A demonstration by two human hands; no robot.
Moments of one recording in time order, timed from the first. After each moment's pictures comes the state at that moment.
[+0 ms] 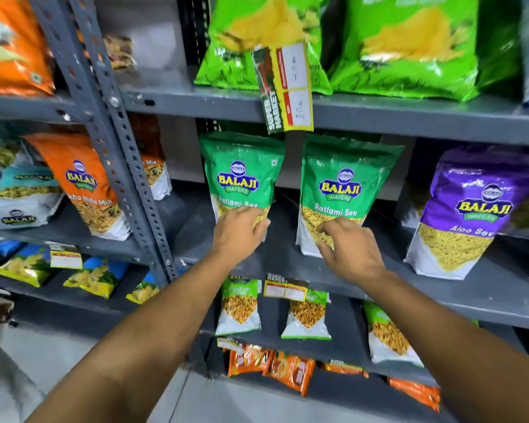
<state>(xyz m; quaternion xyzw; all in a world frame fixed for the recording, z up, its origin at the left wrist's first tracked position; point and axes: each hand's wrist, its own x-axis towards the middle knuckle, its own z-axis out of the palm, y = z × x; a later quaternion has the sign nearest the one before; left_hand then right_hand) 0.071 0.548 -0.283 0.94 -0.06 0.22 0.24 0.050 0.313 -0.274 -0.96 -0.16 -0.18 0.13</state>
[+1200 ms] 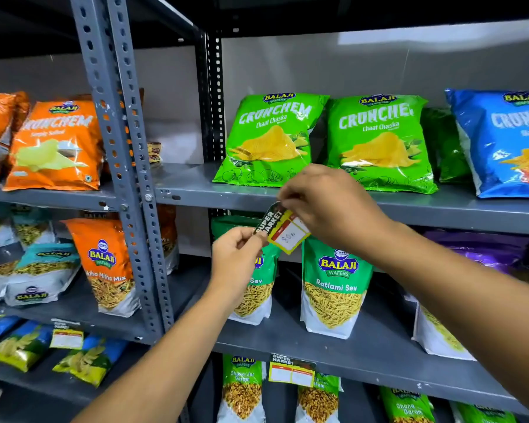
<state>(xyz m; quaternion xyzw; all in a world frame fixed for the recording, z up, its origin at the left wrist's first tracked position) 0.026 0.531 -0.153 0.62 -0.01 0.24 0.74 0.003 0.377 -0.040 -0.87 -0.34 -0.33 0.13</state>
